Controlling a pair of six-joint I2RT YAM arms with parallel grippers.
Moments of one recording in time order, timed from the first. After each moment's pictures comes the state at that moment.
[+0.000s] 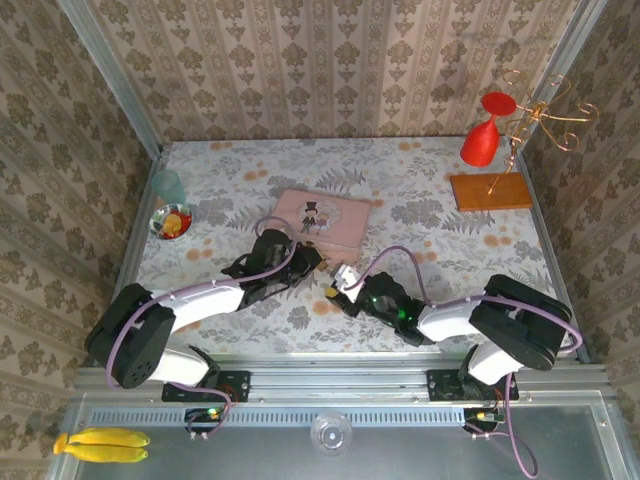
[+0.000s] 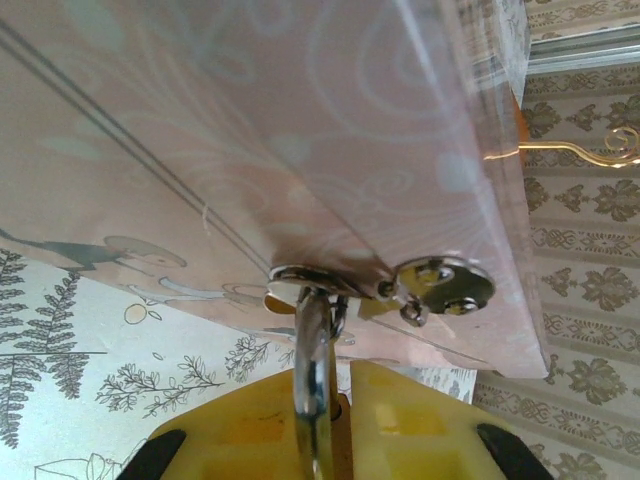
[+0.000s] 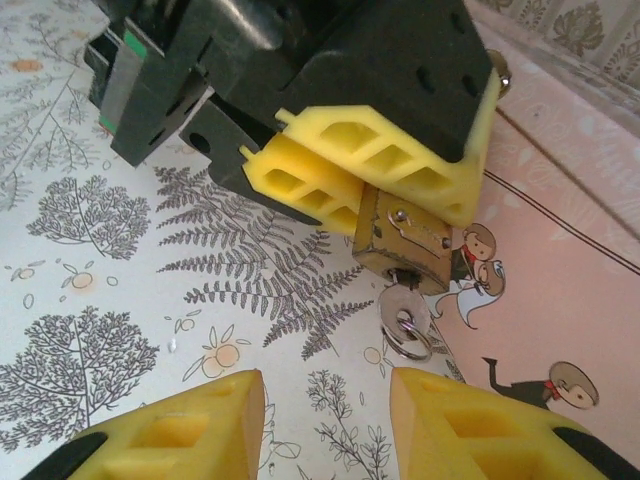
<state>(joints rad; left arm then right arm) -0.73 1.38 0.58 0.23 0.23 -1.26 0.92 1.53 0.37 0.80 0.09 -0.18</state>
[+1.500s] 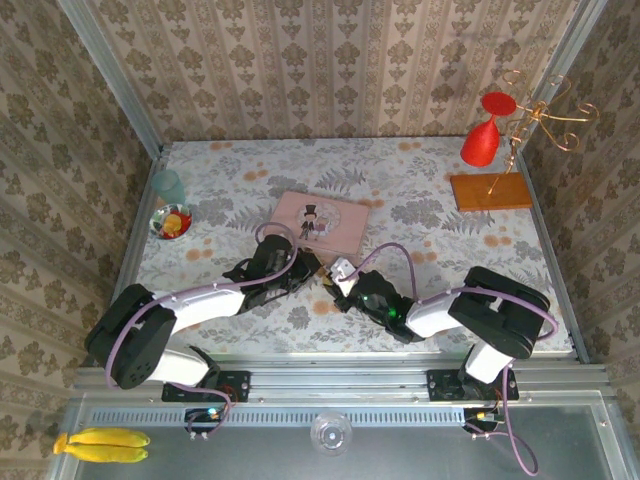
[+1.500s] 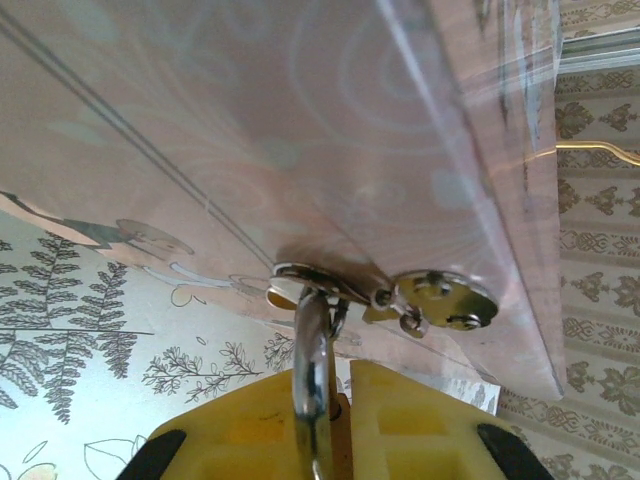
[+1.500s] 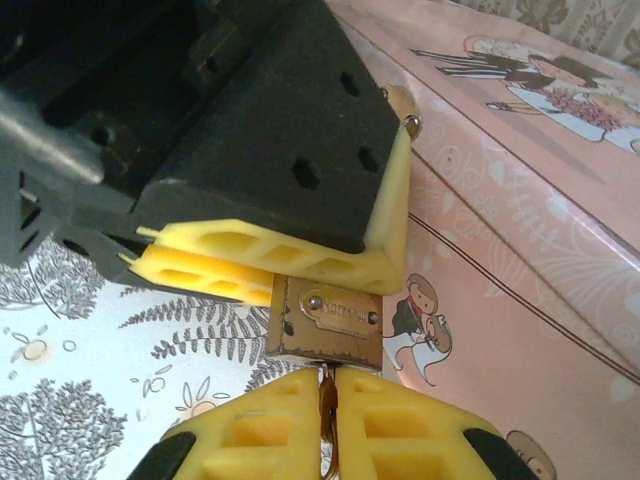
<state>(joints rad) -0.76 1.38 0.55 0.23 0.19 -1.26 0.92 1.64 0.42 0.88 0.16 -0.02</state>
